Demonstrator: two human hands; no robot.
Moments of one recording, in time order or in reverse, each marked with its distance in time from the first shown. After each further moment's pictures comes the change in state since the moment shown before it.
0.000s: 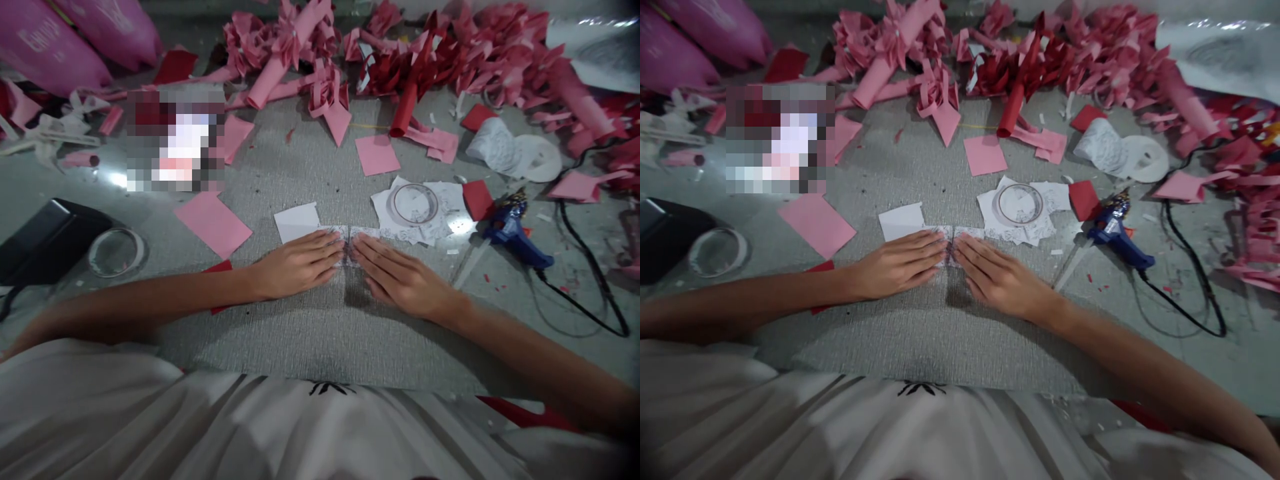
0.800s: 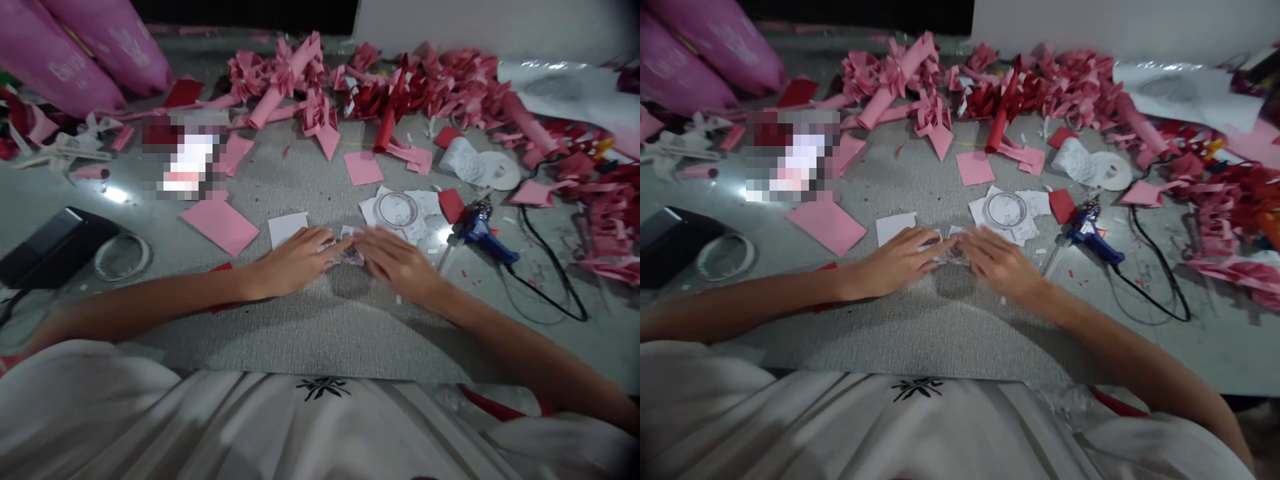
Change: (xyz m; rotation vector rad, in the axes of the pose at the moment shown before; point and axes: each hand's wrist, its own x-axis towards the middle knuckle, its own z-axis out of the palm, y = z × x) left_hand 0.018 0.004 -0.010 -0.051 -0.218 -0.185; right_hand 0.001 0.017 -0.007 -0.050 0.155 0.094
